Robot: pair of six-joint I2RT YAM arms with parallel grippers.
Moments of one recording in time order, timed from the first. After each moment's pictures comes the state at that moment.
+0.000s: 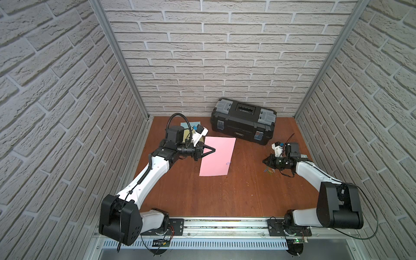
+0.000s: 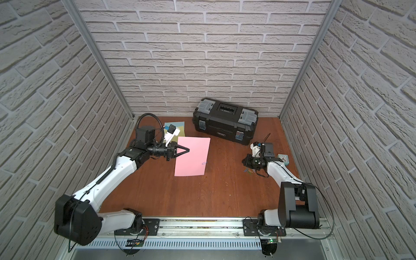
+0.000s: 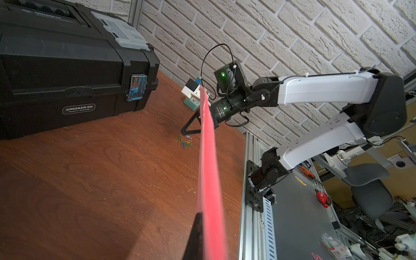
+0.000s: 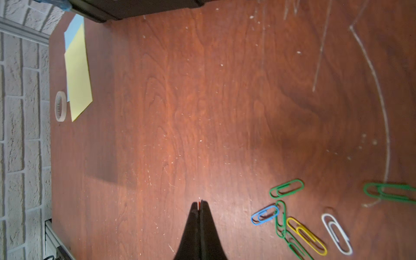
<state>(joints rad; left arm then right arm) -0.33 1.26 0.99 -0.26 1.05 -0.04 -0.12 1.40 0.72 -0.37 -0.49 0.29</state>
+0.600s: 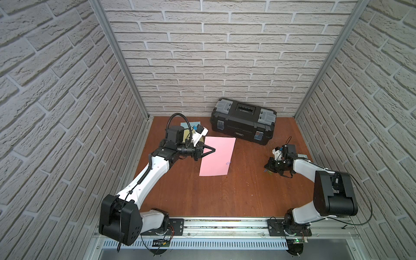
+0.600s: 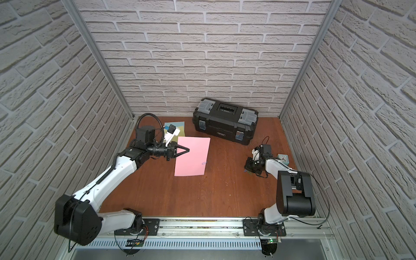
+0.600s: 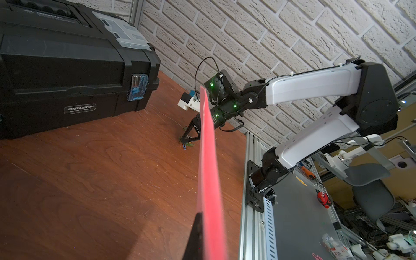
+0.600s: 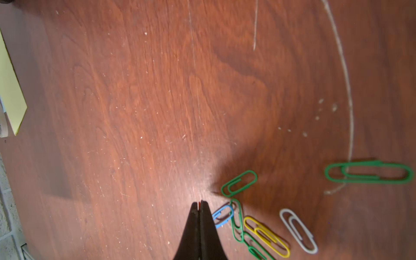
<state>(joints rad) -0.33 1.26 0.99 -0.26 1.05 -0.04 -0.14 1.52 0.72 -0.39 -0.40 0.31</state>
